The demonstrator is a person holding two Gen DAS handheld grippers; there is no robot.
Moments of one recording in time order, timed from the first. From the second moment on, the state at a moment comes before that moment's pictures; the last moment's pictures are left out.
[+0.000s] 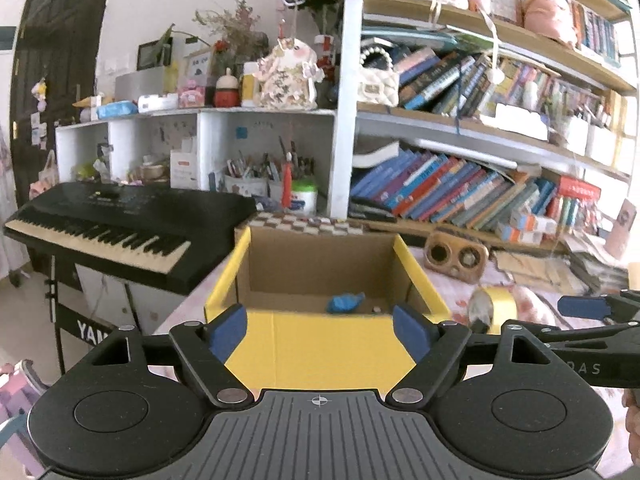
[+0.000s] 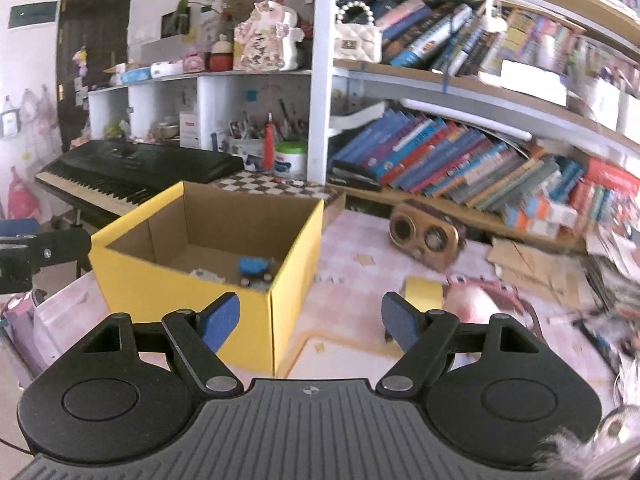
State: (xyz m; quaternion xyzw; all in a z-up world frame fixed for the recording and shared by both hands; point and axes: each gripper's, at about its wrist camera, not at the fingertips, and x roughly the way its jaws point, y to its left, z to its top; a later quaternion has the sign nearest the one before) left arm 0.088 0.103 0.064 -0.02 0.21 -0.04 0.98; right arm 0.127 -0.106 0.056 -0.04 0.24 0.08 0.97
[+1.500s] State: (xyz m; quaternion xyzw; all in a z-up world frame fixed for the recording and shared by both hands) left arm 0.036 0.029 0.025 0.07 0.27 -0.19 0.94; right arm 0.006 -0.151 0.008 0.04 0.33 -0.06 0.94
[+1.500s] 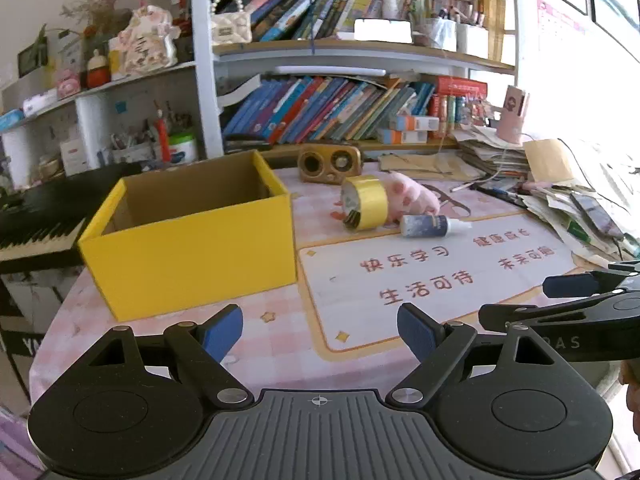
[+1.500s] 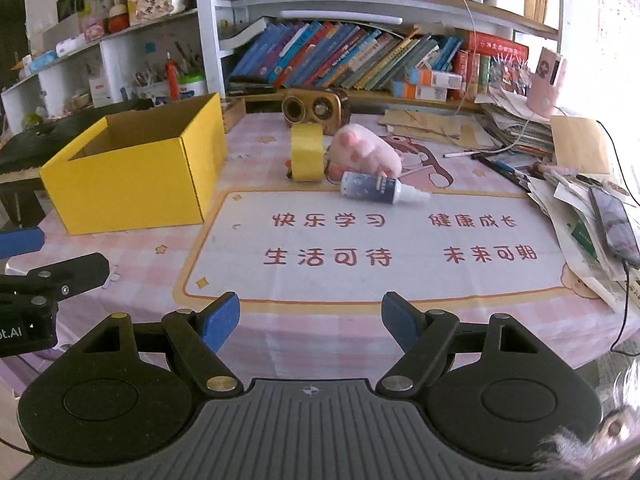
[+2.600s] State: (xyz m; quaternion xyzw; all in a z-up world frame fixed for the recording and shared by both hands) left arm 0.100 -0.057 0.009 0.07 0.31 -0.22 0.92; right arm 0.064 -0.230 -0.006 0.03 0.38 -0.06 0.92
